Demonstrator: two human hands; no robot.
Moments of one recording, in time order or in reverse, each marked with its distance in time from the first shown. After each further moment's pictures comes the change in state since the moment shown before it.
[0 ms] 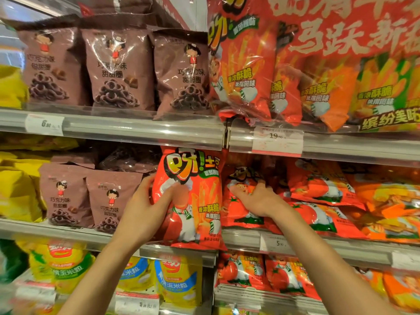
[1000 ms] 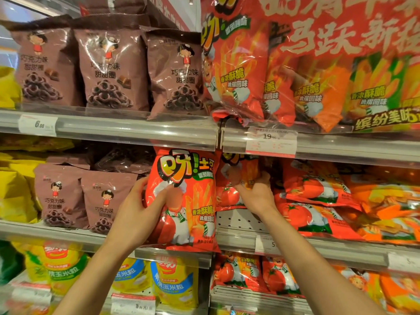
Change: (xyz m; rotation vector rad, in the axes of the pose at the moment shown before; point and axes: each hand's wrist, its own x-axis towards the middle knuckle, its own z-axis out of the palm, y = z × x) left_hand -0.004 -0.002 0.001 0.008 0.018 -0.001; right_hand 0.045 0.017 0.025 0.258 0.276 -0.034
